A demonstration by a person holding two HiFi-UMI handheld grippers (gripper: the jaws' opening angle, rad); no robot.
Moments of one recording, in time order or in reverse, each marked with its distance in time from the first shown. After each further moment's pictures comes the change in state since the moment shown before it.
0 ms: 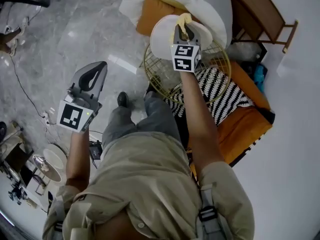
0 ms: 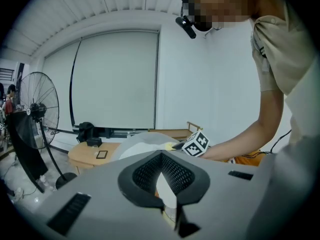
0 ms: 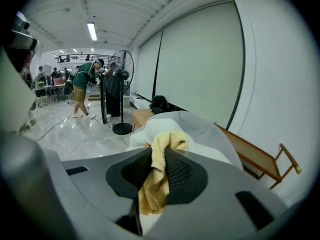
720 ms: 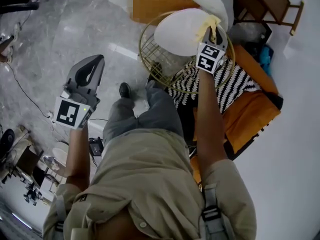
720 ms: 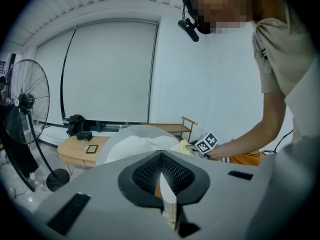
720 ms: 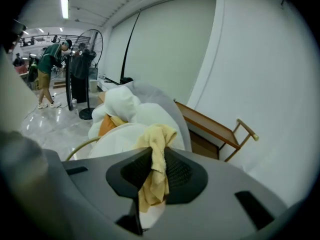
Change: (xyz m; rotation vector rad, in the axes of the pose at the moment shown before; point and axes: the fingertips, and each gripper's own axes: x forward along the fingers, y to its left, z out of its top) left arm 0.052 -0.001 -0.022 0.002 0.065 -0.089; right arm -0.040 -0.132 -0.128 0.095 0.169 -0.327
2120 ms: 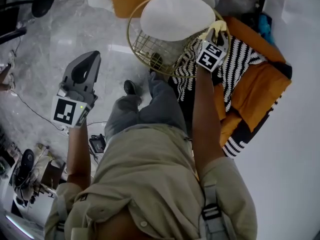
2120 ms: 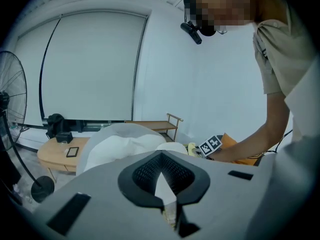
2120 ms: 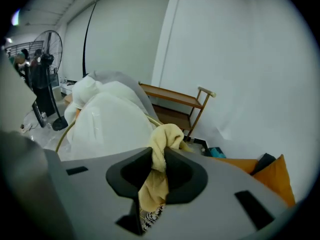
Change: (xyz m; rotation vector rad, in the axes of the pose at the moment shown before) left arm 0.052 -0.043 0.030 0.032 -0.063 -0.176; right arm -0.062 -0.075 -0.127 0.312 0.167 -0.263
